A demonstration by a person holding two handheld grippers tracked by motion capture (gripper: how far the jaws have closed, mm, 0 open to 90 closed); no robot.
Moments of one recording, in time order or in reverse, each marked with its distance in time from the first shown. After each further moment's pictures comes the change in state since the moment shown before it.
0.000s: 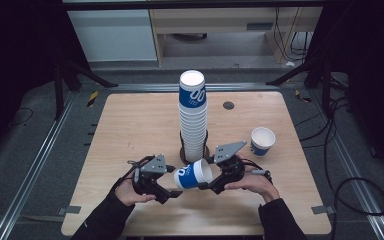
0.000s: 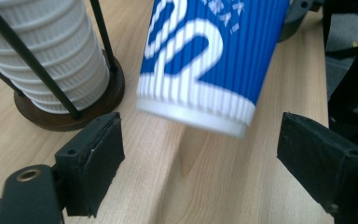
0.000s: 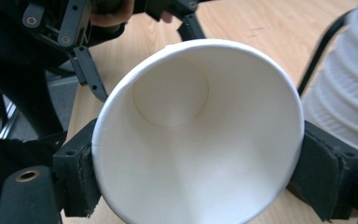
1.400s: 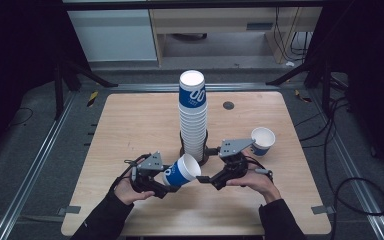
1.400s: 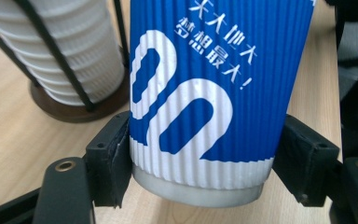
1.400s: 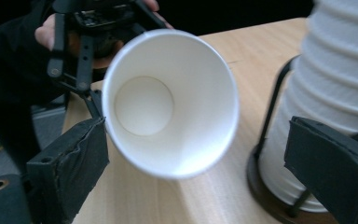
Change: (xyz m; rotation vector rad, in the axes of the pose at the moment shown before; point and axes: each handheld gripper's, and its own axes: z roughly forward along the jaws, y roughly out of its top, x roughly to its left) left arm 0.010 -0.007 -0.008 -0.069 0.029 -0.066; right arm -0.004 0.005 -0.016 -0.149 -0.088 0.034
